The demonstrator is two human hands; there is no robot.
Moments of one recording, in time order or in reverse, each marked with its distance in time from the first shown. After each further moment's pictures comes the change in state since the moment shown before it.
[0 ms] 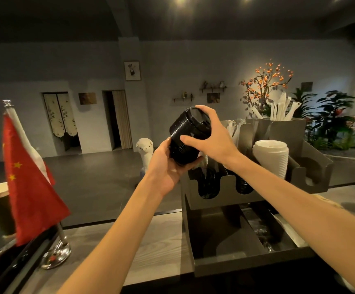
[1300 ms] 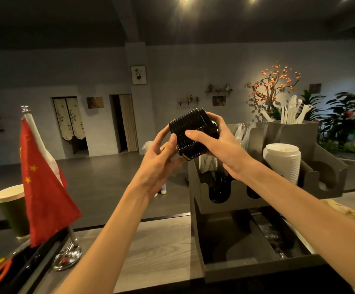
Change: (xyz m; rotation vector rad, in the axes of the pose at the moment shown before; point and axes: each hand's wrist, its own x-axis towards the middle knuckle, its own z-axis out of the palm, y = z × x) left_hand -0.009 0.035 -0.030 0.405 -0.151 0.294; right_hand -0.018 -0.037 0.008 0.423 -0.083 0.210
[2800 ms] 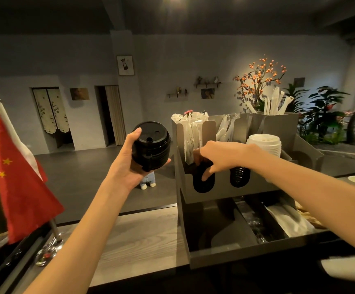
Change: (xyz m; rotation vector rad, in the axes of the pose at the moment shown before) left_hand 0.000 -0.010 -0.026 -0.356 0.239 -0.334; right_hand 0.030 0.041 -0.063 -1.447 -0.738 -0.030
